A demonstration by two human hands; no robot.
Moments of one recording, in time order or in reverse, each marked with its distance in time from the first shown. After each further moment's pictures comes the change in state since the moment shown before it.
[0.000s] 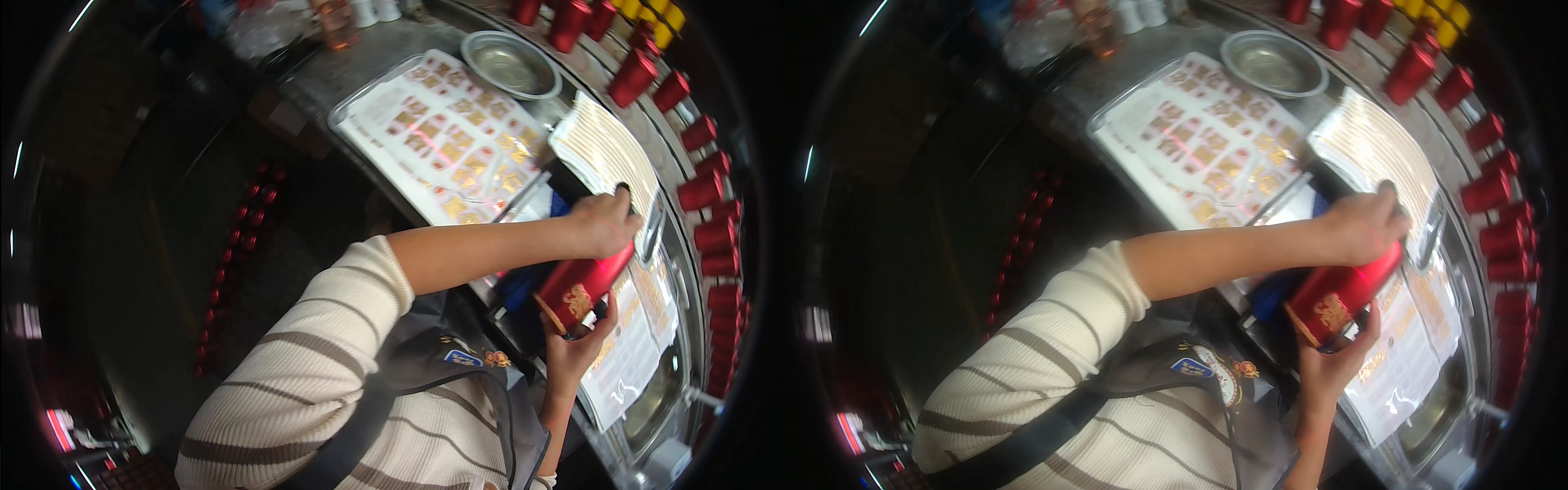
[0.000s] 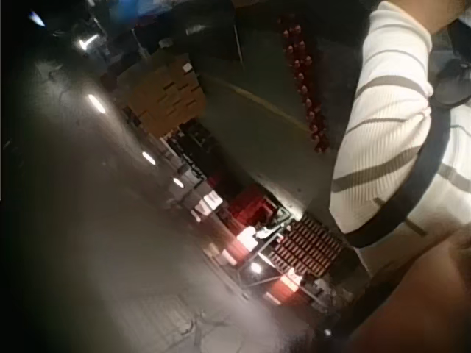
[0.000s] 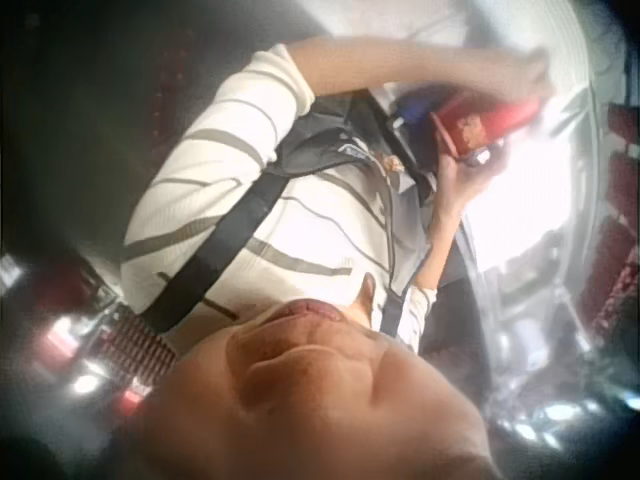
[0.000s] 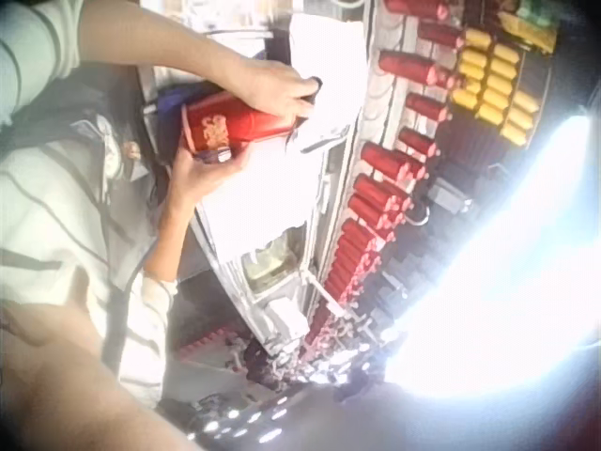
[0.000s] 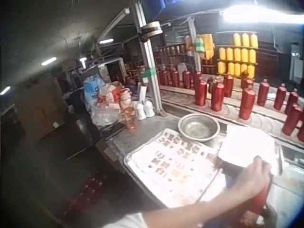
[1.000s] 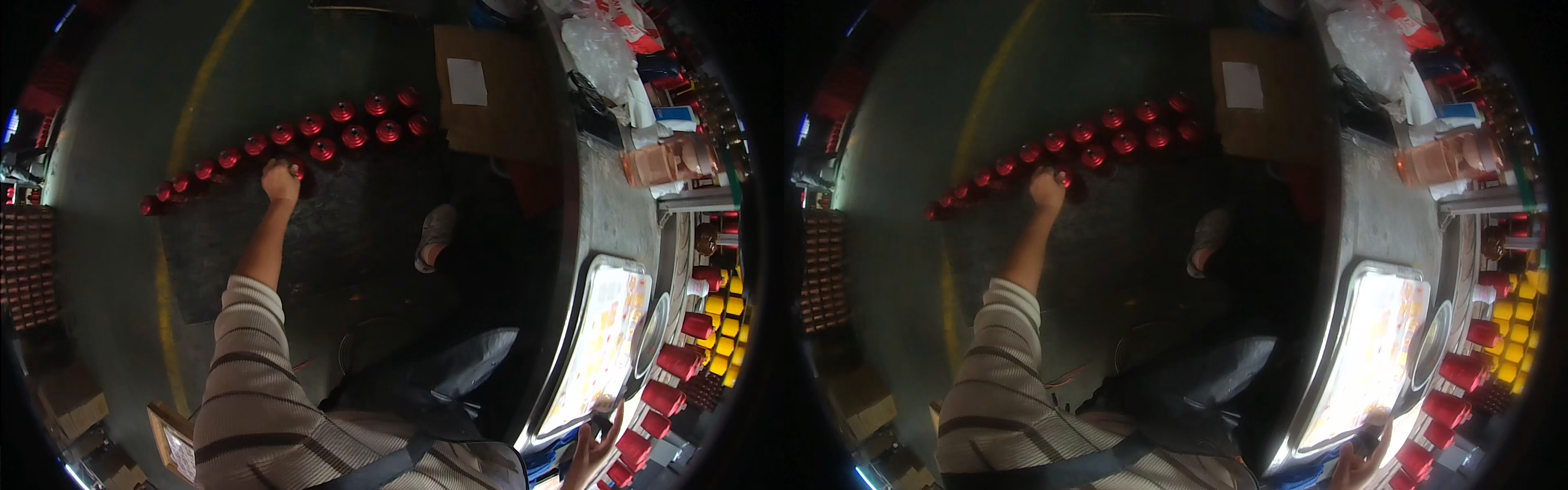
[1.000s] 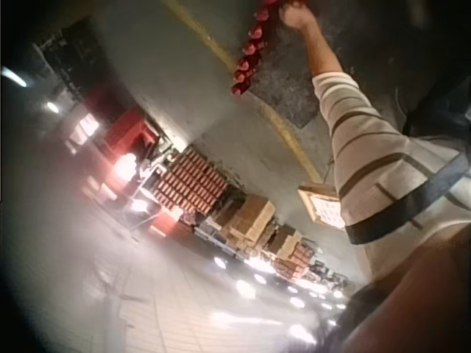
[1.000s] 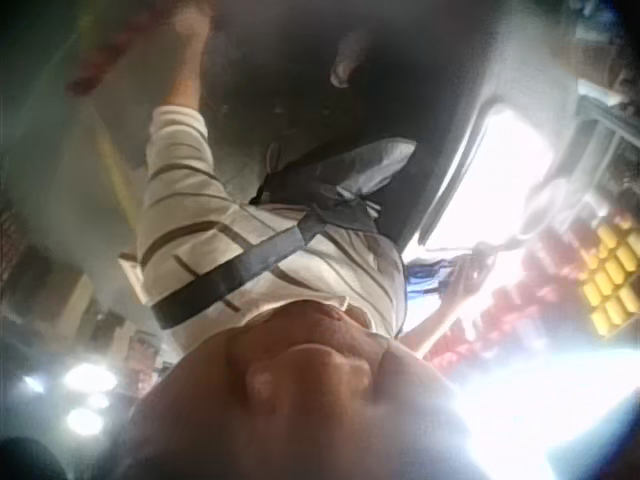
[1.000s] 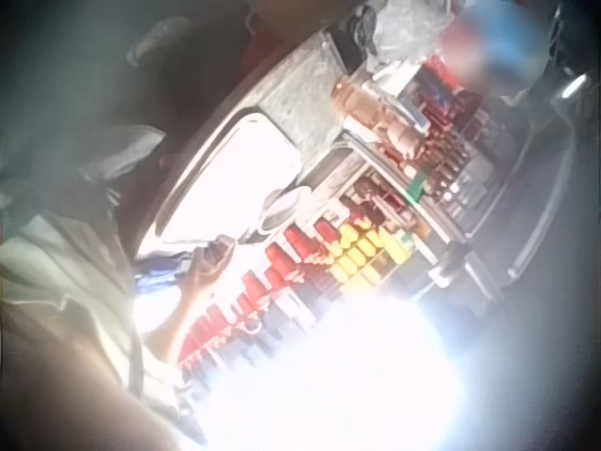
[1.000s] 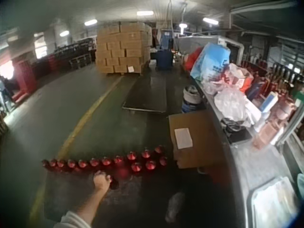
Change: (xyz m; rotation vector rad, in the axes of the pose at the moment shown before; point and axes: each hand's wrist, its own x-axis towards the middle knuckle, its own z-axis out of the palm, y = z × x) left_hand -0.693 -0.348 -0.320 1.121 1.126 -1.494; right_hand 0.128 -0.134 0.115 -0.415 -0.727 -0.128
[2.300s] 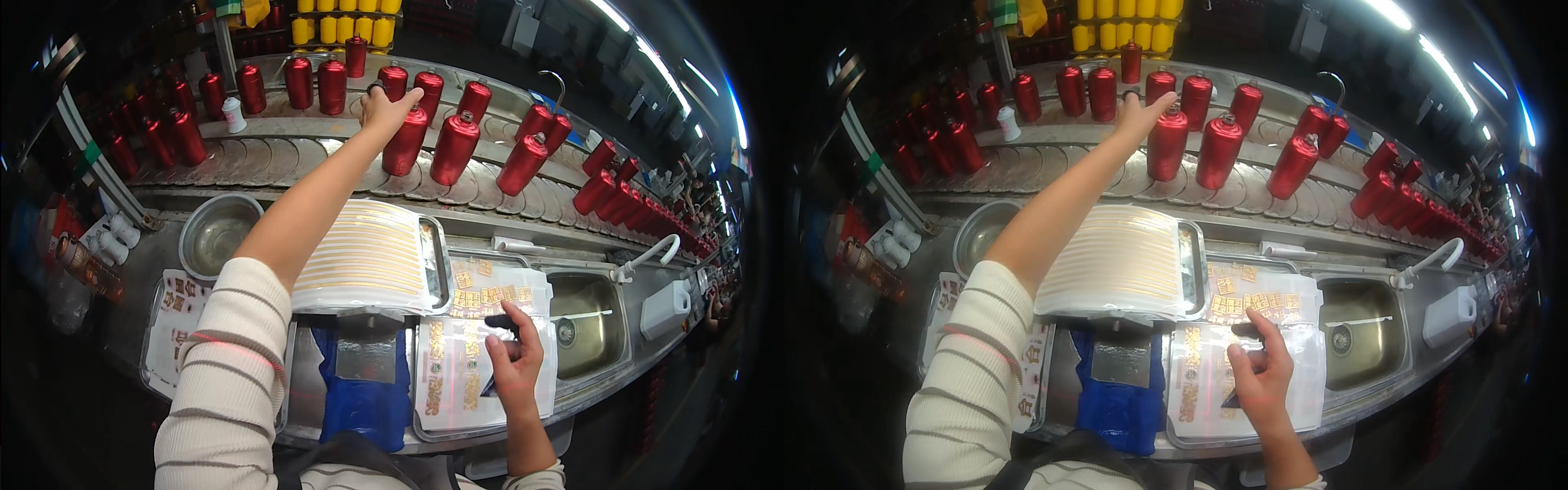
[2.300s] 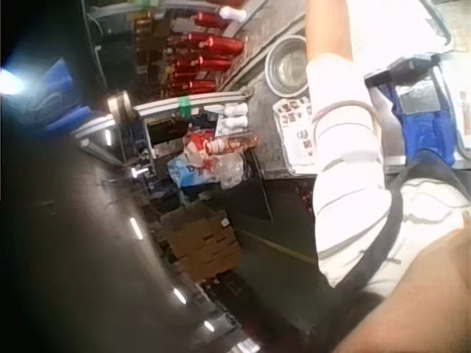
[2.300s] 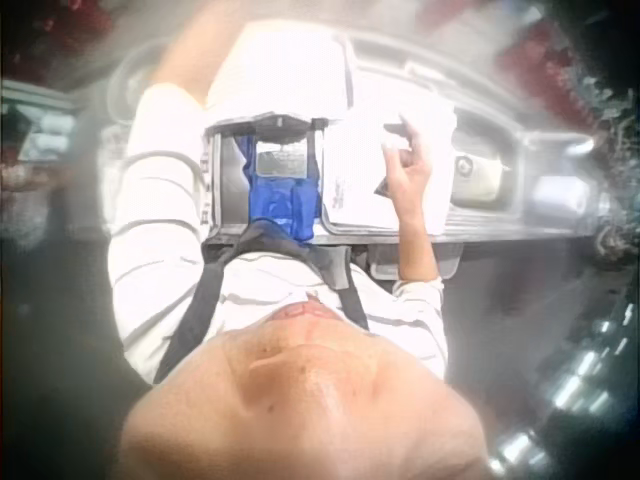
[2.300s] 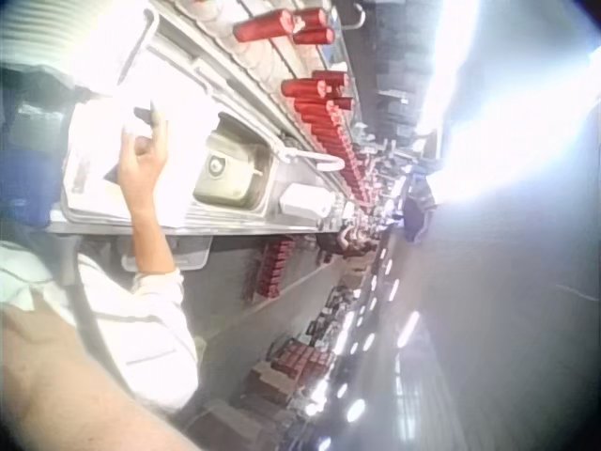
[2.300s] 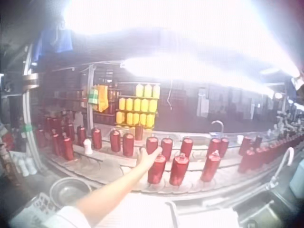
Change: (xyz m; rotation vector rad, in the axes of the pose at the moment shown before) left_hand -0.570 0.937 -0.449 -1.249 -1.071 1.235; right_hand -0.192 0.207 -0.086 0.642 0.988 0.258
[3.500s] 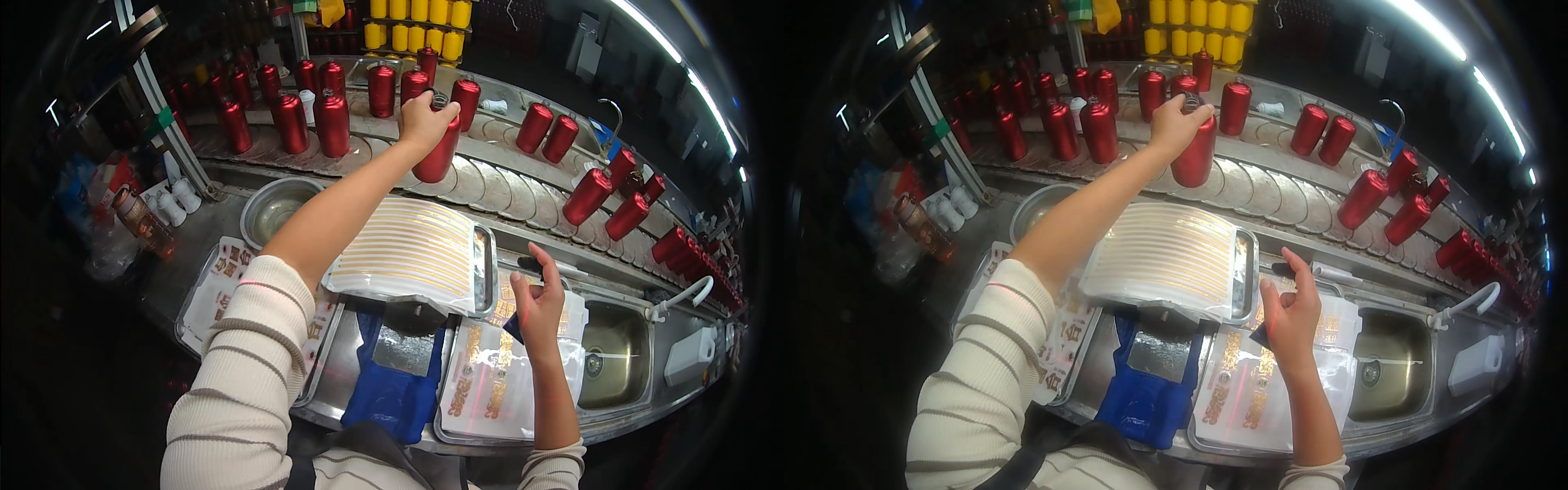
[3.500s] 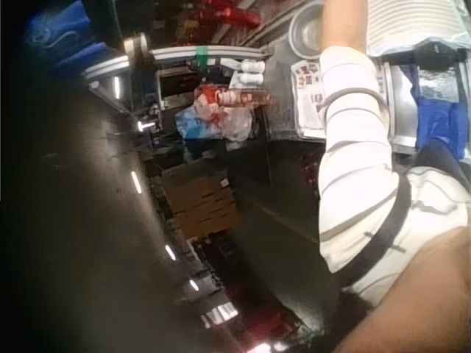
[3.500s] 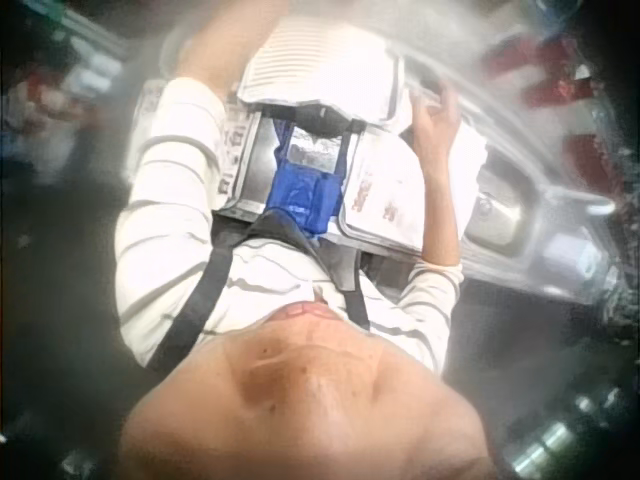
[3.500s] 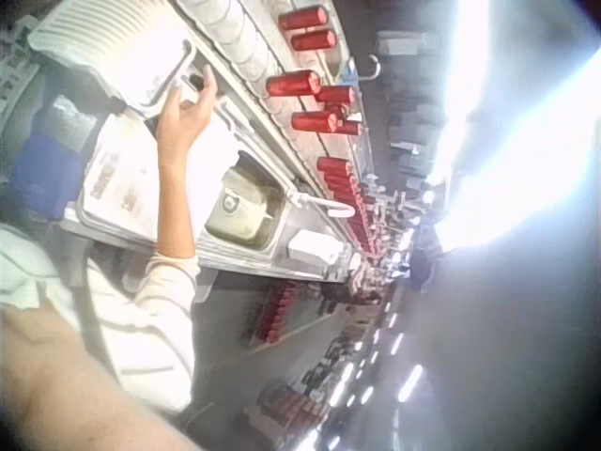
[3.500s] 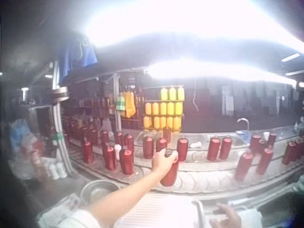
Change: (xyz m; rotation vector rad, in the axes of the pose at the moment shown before) left_hand -0.034 -0.001 -0.055 -0.010 0.172 0.320; right_hand 0.090 0.012 0.030 -0.129 -0.014 -0.189
